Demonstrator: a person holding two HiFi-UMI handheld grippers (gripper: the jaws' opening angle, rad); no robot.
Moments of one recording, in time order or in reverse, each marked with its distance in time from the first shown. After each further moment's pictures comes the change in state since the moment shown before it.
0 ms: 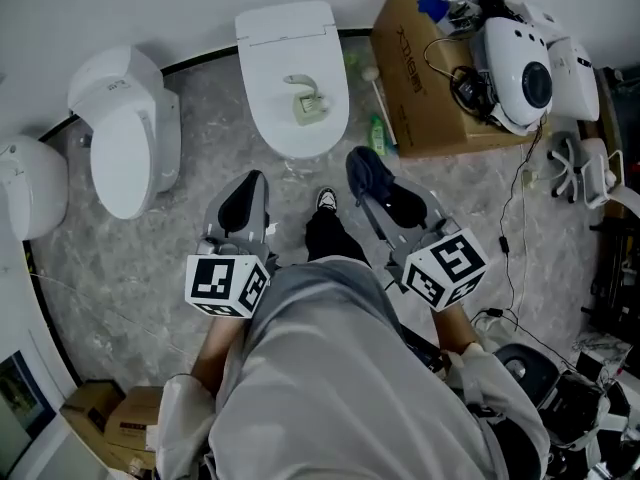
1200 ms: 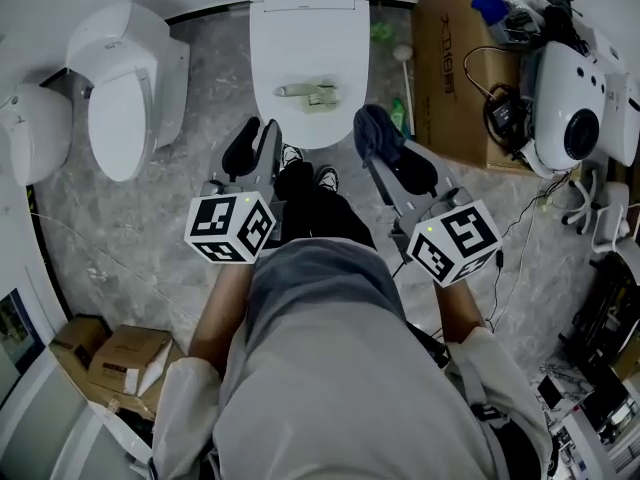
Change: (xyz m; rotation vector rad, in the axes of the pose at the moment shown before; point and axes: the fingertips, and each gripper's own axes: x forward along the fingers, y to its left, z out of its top) left arm 0.203 0.053 -0.032 -0.176 0.114 0.199; right arm 0.128 -0.165 0.031 0.046 0.071 0.140
